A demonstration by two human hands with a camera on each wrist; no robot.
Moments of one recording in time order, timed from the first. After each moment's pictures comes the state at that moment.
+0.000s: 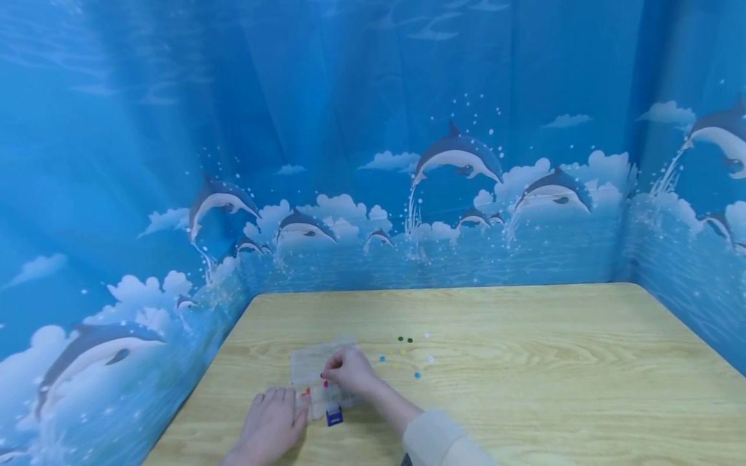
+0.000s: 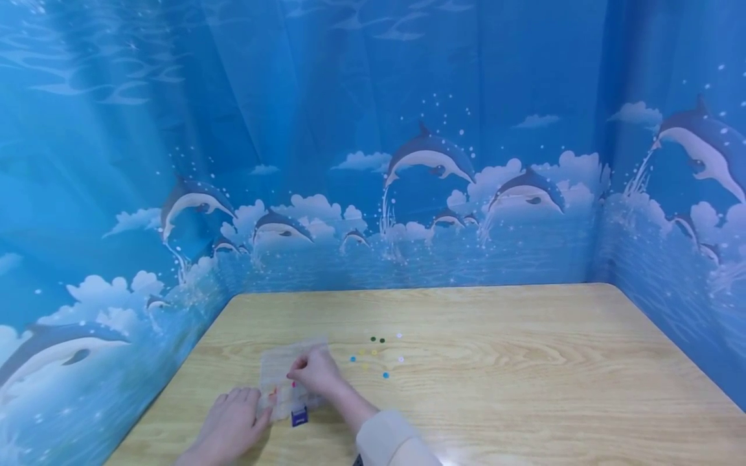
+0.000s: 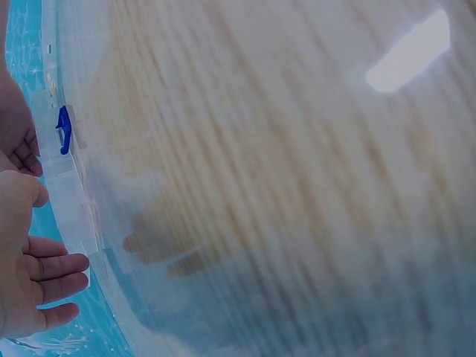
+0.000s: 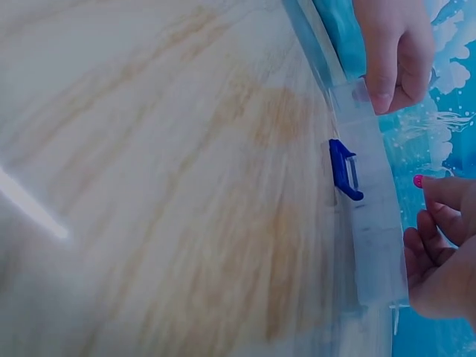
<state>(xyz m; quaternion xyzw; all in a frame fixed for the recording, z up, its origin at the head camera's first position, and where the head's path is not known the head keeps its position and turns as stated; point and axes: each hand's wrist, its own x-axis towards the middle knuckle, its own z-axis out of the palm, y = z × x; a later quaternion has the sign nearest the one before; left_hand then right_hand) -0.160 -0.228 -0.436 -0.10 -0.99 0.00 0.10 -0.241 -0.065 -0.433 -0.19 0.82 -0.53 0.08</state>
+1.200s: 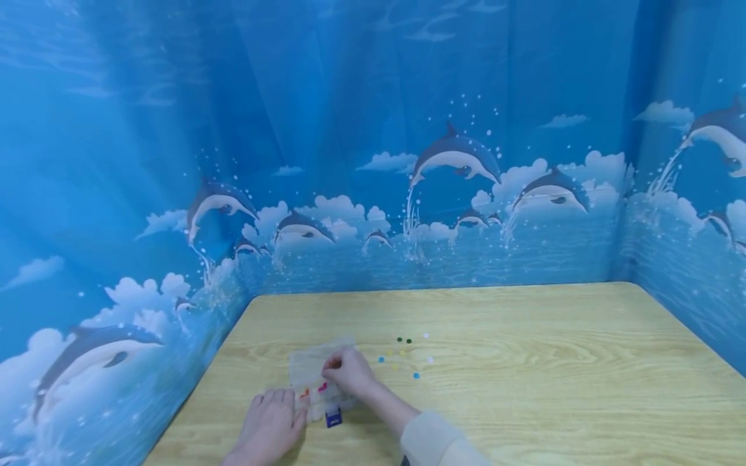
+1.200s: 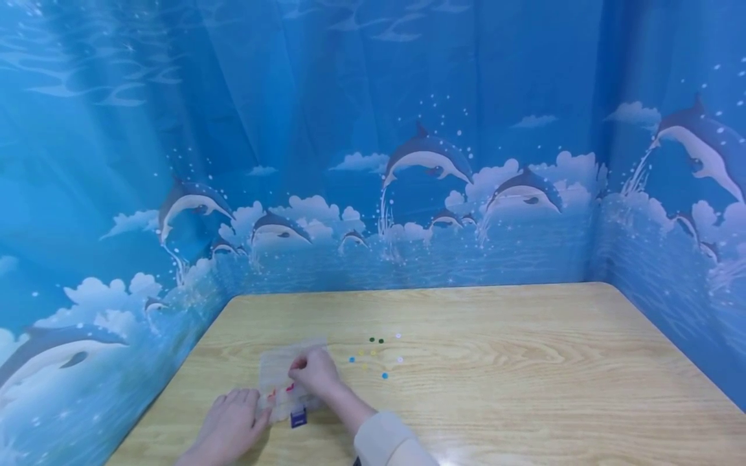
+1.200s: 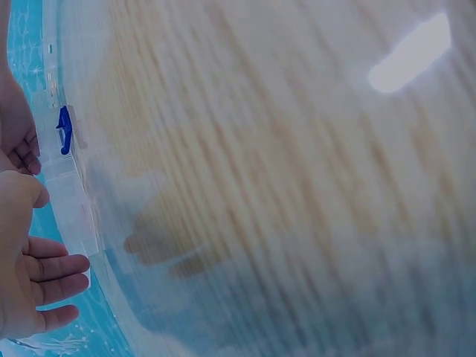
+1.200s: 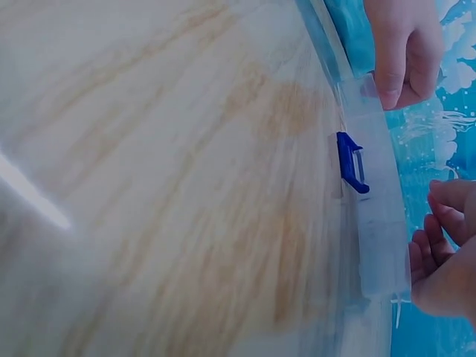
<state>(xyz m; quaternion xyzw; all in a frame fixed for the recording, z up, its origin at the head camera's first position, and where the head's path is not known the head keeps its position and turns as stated) -0.158 -0.225 -0.432 -0.09 -0.99 0.00 0.09 -0.242 -0.066 -0.437 -0.20 0.82 -0.54 0.05</state>
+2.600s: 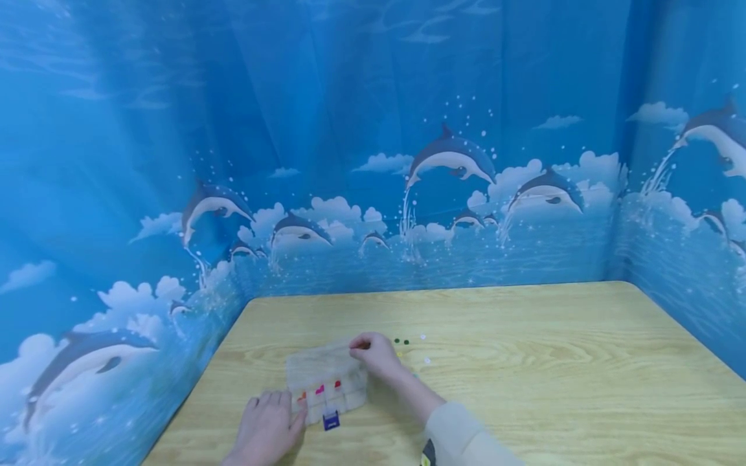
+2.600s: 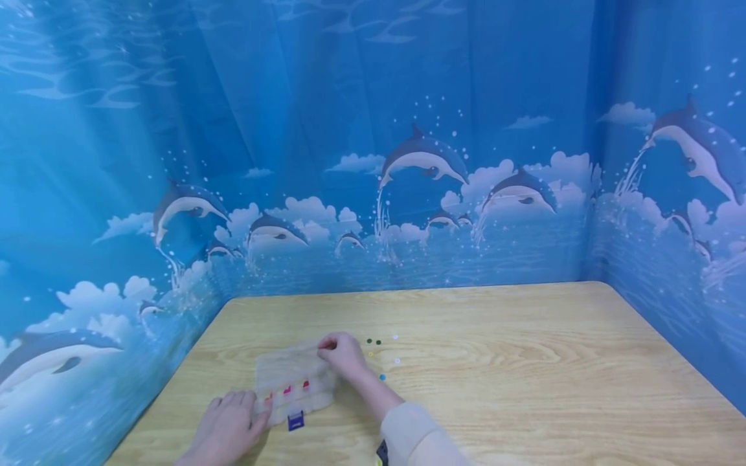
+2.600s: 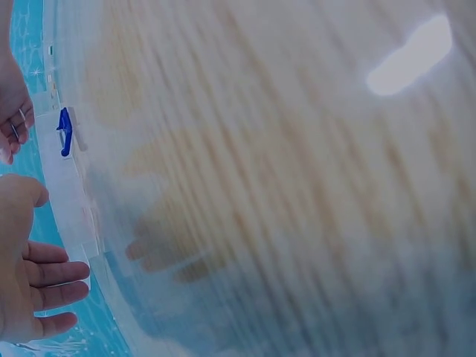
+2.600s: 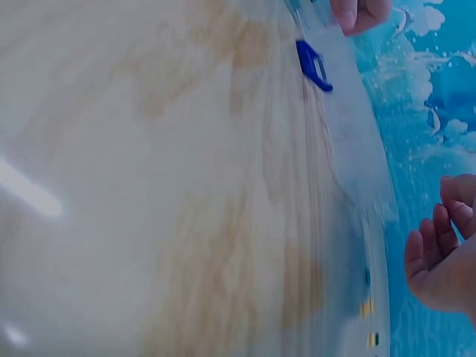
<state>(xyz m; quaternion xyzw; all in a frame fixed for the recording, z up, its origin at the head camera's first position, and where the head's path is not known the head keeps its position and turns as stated) -0.162 -0.226 -0.435 -0.07 -0.99 0.00 0.08 -0.272 -0.019 -0.437 -0.16 0.80 -0.58 0.03</state>
